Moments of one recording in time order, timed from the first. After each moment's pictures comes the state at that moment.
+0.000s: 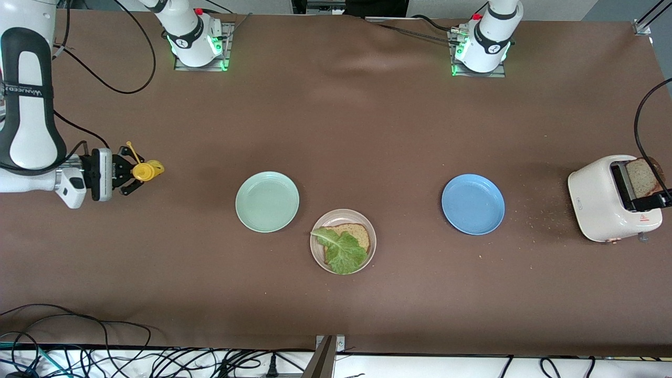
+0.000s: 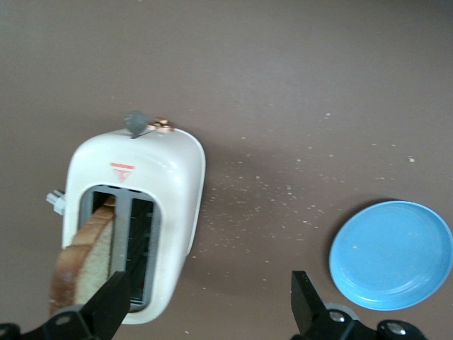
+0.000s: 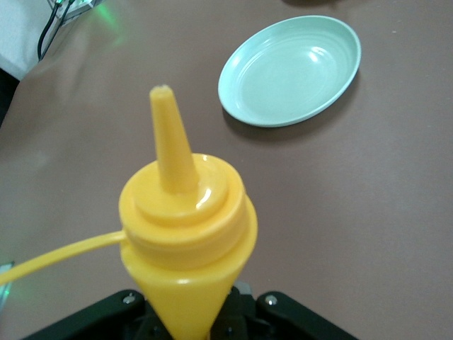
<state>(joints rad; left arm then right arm) 0.34 0.52 -0.01 -1.24 0.02 1.63 0.07 0.15 0.47 -0.43 -1.84 0.72 1.66 -2.01</state>
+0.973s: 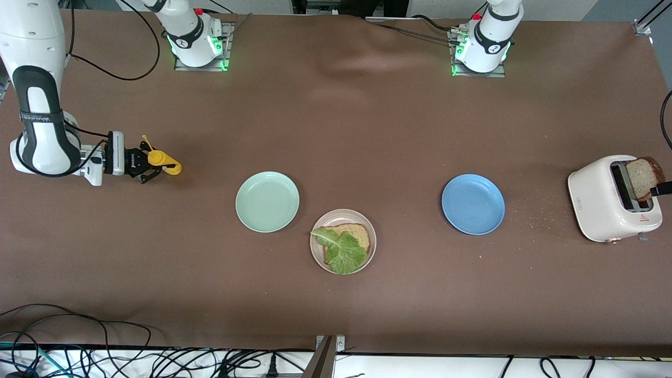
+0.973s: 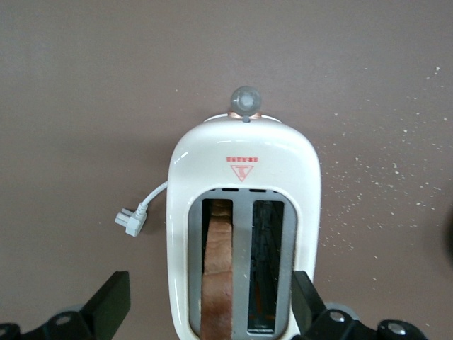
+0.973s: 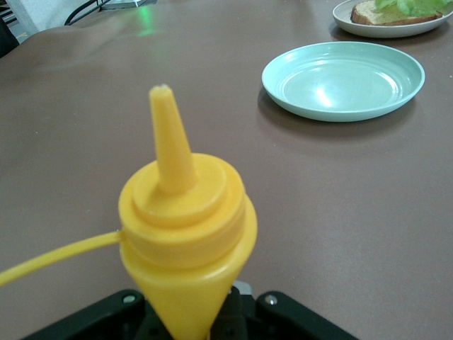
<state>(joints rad) 0.49 0.50 -0.01 -1.44 0.08 1.85 0.34 0.05 0.57 -0.42 -2.02 0.92 1.71 -2.59</state>
